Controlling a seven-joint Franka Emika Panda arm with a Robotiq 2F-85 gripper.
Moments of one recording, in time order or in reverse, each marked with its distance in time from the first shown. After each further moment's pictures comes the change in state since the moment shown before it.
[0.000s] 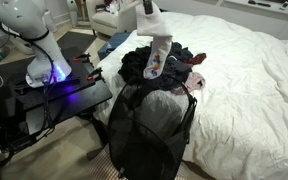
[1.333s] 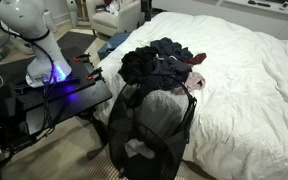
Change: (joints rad) arm 0.060 0.089 -0.027 0.058 0.040 -0.111 0.072
